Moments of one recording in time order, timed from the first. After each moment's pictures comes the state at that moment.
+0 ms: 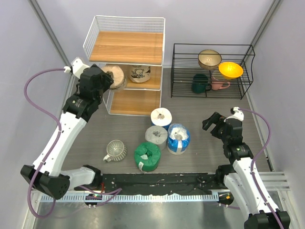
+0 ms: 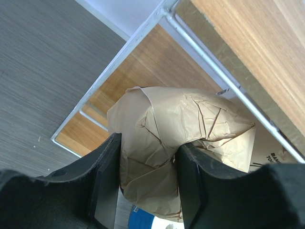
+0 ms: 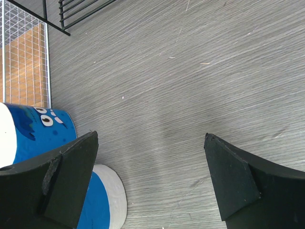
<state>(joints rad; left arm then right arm) -0.39 1.20 1.38 -0.55 -0.54 -0.83 0.07 0.60 0.39 -0.30 0.04 0.55</state>
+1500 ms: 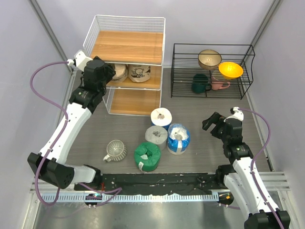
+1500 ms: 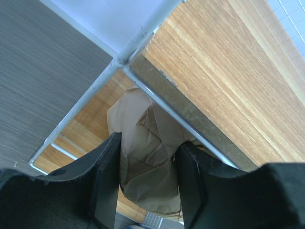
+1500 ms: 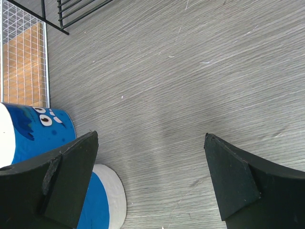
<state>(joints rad) -0.36 1.32 1.43 -0.40 -0.53 -0.81 0.07 0.60 0.39 -0.30 0.04 0.55</state>
